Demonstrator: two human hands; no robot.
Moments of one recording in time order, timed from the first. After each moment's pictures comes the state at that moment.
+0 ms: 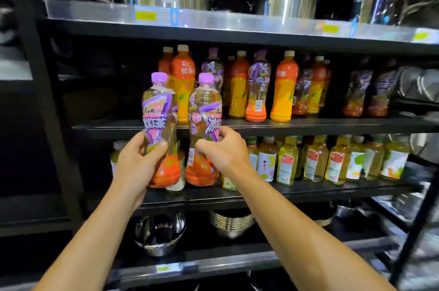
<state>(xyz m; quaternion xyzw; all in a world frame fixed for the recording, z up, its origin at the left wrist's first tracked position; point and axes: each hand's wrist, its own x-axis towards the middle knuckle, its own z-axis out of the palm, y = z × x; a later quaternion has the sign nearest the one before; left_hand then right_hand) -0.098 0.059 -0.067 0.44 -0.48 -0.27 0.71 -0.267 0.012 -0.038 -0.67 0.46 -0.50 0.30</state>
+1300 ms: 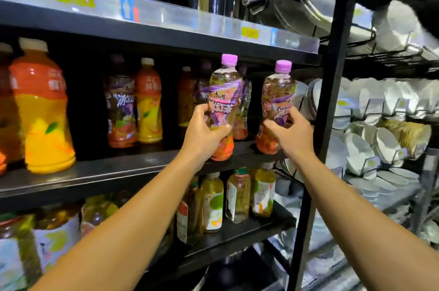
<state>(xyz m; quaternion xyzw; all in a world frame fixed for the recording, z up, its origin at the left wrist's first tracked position) -0.656 -0.261 -0.003 0.35 -0.67 -0.32 0.58 -0.865 -0.238 -0.002 -0.55 0.54 -0.64 0.00</state>
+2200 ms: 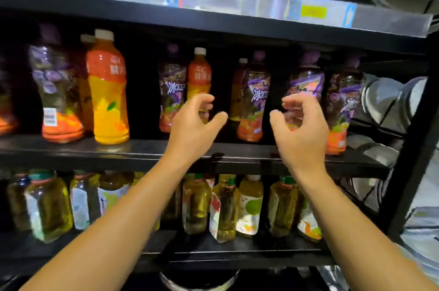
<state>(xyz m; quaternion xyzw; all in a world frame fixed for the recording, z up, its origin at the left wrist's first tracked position) -0.599 -0.233 0.000 0.50 -0.62 -0.03 0.61 -0.790 -0.251 0.000 -0.64 0.33 -0.70 -0.01</state>
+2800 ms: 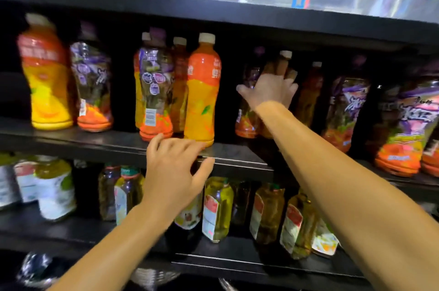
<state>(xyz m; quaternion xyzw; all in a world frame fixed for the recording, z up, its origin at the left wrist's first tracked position) -0.407 -0.180 -0.081 0.60 -0.61 0.31 0.42 -0.551 -0.318 0.070 -0.68 0.59 -0.41 -0.14</state>
